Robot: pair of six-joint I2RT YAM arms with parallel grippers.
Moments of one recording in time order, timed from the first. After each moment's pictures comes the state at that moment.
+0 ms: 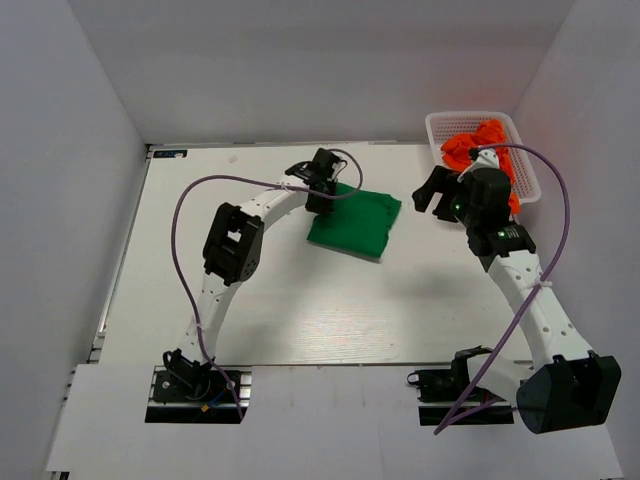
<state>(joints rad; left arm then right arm) -0.58 2.40 2.03 -0.63 -0.05 -0.28 0.18 1.11 1.00 -0.31 -0.07 0.37</state>
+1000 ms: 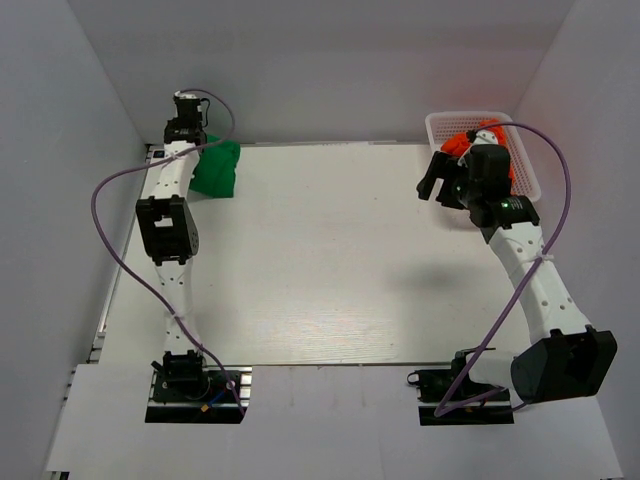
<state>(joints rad) 0.03 2.44 2.33 -0.55 -0.50 0.06 0.17 1.25 1.23 -0.53 -0.02 0.31</state>
